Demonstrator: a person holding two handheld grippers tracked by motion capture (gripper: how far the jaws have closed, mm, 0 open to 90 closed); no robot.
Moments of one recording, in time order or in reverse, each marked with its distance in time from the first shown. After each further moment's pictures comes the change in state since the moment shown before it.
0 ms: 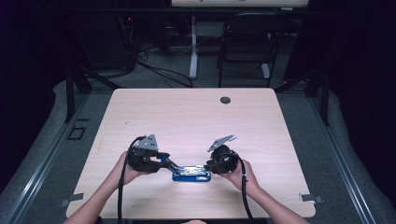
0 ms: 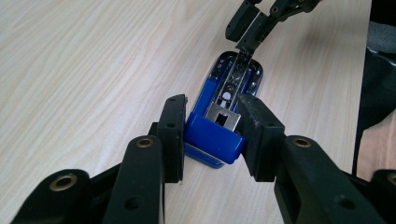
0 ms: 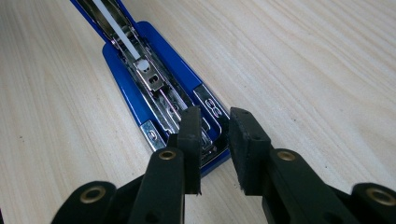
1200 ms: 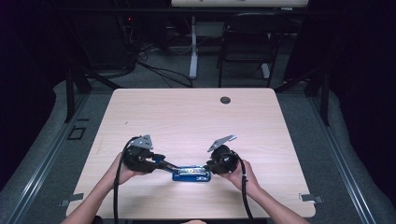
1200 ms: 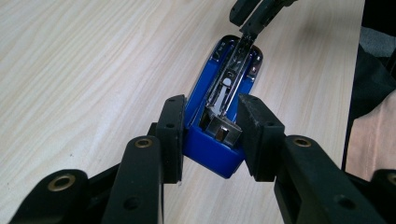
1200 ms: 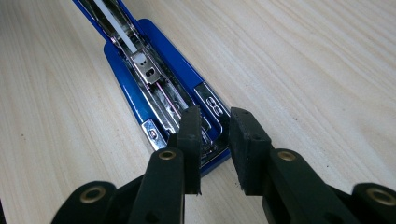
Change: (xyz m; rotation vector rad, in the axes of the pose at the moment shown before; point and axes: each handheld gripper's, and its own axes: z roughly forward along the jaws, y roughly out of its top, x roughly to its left) left arm 0.012 -0.015 -0.004 0.017 -0.049 -0.063; right arm 0.000 0.000 0.000 0.007 0.005 -0.003
